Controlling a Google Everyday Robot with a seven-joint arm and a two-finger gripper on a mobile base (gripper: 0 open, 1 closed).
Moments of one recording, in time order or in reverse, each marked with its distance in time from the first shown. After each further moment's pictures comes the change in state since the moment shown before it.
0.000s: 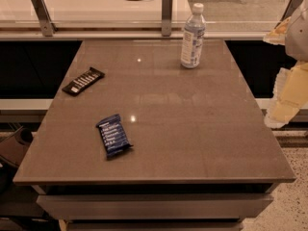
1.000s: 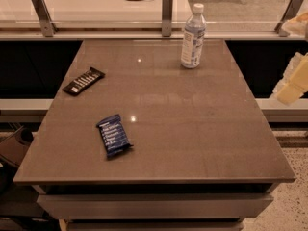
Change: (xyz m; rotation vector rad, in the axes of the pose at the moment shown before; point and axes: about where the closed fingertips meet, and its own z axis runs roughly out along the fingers) arm 0.018 -0.039 -0.002 0.073 -0.142 0.131
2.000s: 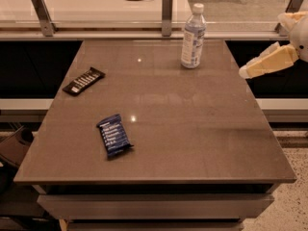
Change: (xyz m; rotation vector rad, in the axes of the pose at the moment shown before) arm -0.007 -0.091 0.055 0.214 -0.436 0.214
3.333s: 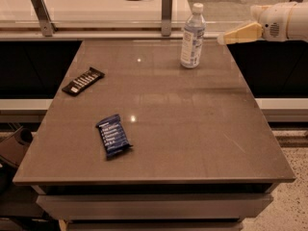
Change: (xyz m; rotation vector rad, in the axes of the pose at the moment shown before) arm -0.025 -0.089 0.120 -0.080 -0.280 0.195
